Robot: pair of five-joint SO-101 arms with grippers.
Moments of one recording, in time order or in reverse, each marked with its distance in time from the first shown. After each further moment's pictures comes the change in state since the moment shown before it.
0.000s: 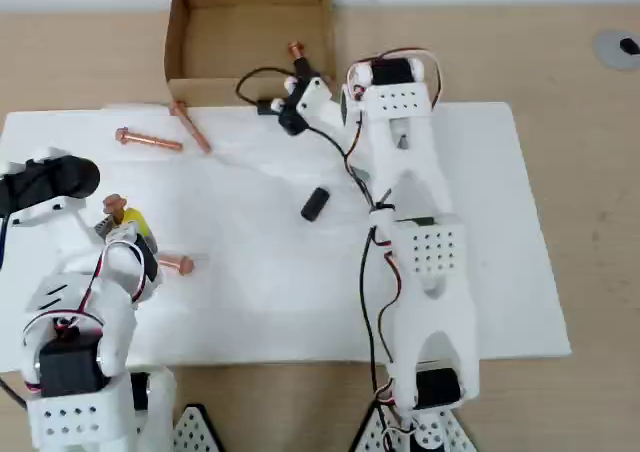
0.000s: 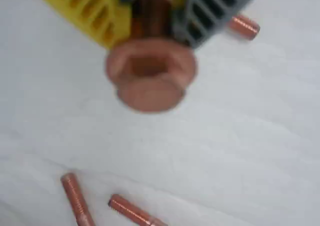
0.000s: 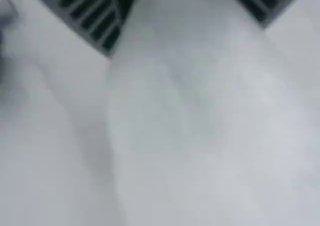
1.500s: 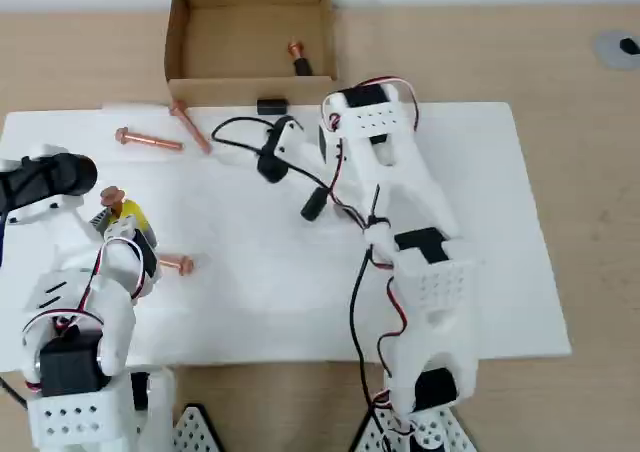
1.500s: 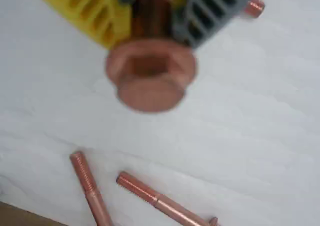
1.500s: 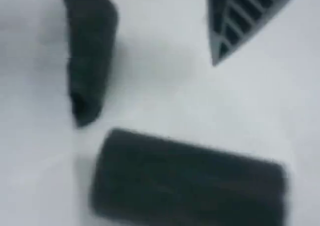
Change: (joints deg) left arm 0.0 0.1 0.0 -2.8 0.0; right arm -5.4 -16.9 38.3 -8.9 2.1
